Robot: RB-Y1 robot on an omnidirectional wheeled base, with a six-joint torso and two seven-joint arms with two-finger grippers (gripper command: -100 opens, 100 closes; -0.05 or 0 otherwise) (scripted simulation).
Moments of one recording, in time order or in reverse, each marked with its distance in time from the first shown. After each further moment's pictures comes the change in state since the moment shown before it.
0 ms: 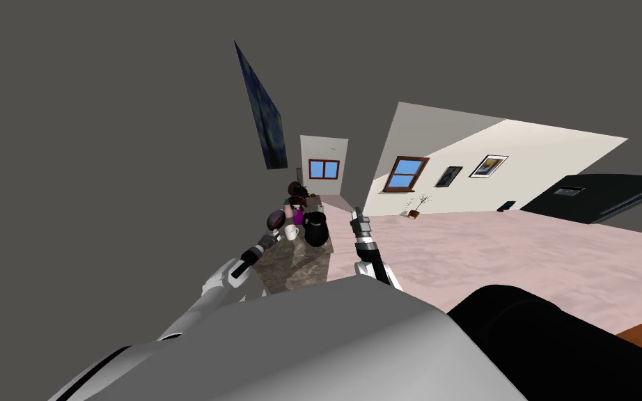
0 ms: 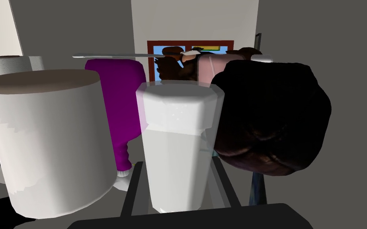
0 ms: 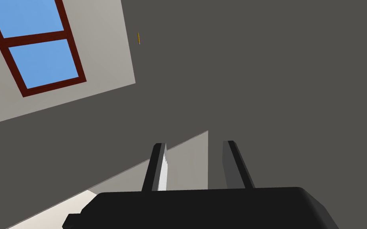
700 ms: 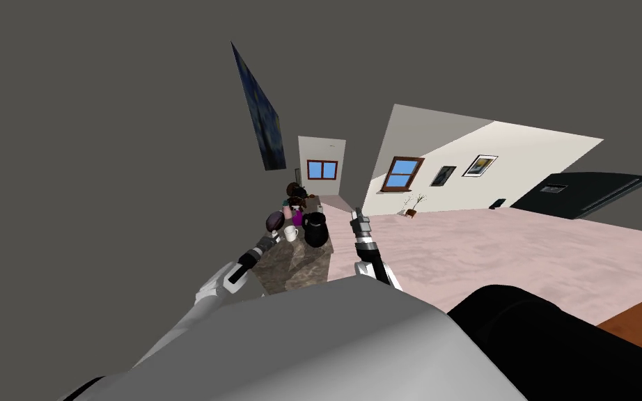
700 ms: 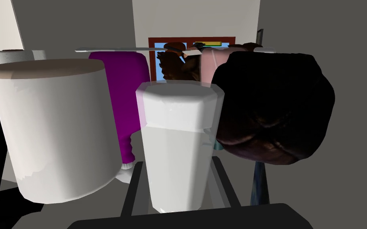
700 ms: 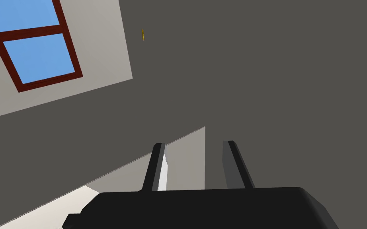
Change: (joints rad) left arm 0.098 0.017 -0.034 -0.153 0.031 0.067 0.015; right arm 0.000 0.000 0.000 0.000 0.000 0.000 0.000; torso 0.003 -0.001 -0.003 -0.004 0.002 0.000
